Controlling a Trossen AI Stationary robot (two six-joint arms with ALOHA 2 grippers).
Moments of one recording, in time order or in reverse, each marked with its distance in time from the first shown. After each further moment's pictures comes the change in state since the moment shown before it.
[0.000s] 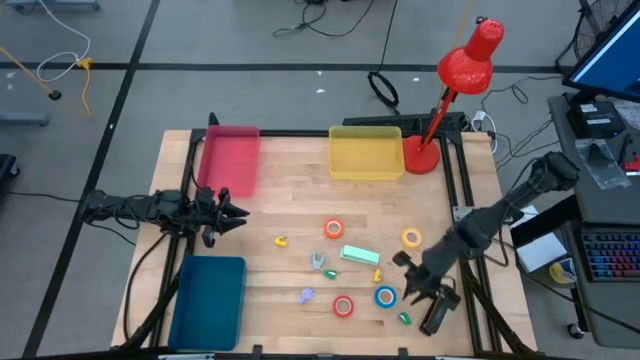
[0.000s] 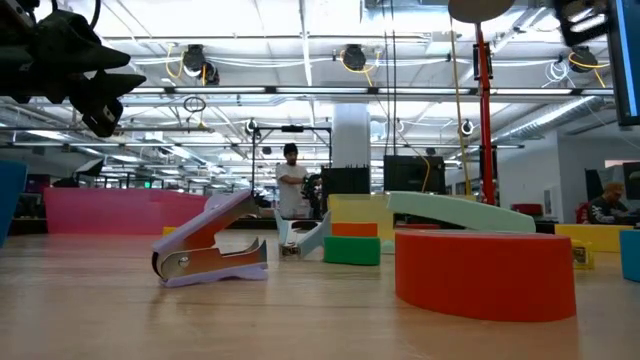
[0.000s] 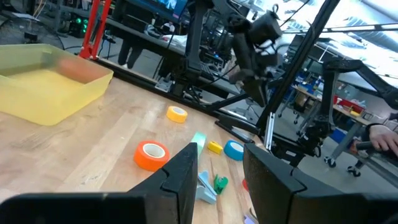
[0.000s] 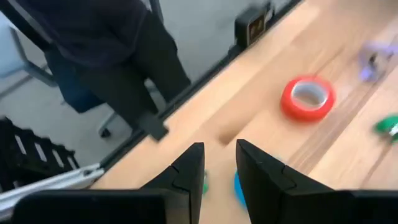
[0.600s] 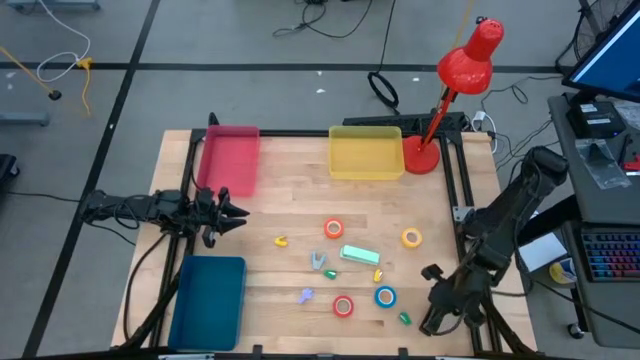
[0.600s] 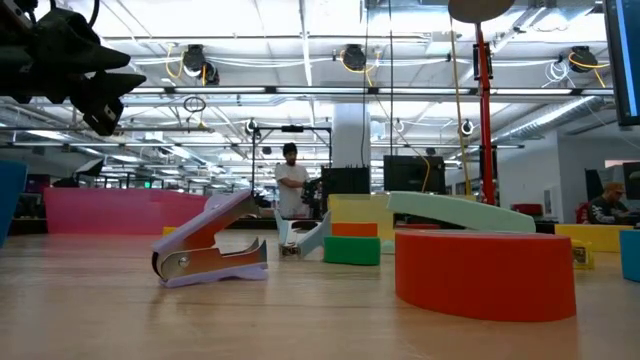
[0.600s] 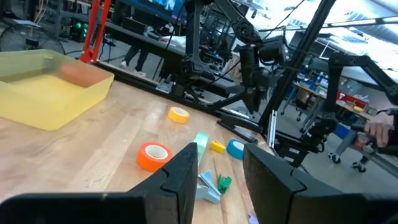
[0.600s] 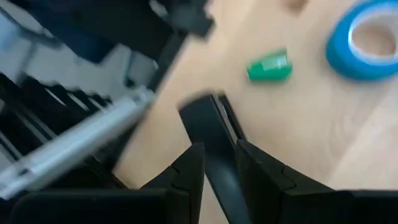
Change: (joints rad) left arm 0.000 0.000 0.000 0.000 -0.001 0.041; right arm 0.338 0.059 0.000 -0.252 0.142 0.495
